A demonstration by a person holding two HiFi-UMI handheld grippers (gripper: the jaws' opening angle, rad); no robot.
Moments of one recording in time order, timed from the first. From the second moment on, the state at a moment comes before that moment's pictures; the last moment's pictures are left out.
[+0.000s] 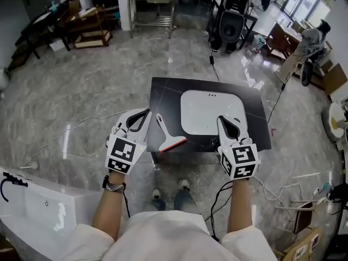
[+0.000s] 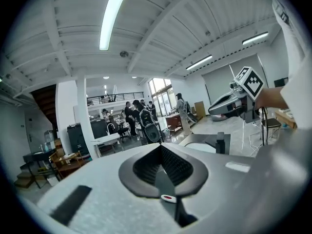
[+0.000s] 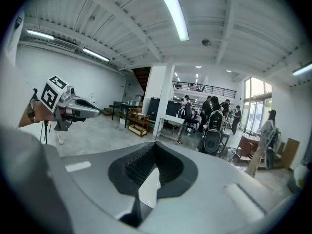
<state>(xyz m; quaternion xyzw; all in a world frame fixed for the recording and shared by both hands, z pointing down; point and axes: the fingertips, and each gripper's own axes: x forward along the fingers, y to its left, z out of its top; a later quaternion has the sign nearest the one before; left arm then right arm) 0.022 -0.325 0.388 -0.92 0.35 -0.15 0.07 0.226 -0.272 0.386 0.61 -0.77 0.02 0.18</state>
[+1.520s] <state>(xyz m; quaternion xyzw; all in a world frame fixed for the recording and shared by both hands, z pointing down) 0.082 -0.232 0.289 -0.95 0.26 -0.09 0.14 0.198 -0.159 0.287 0.65 -0.76 0.00 0.09</state>
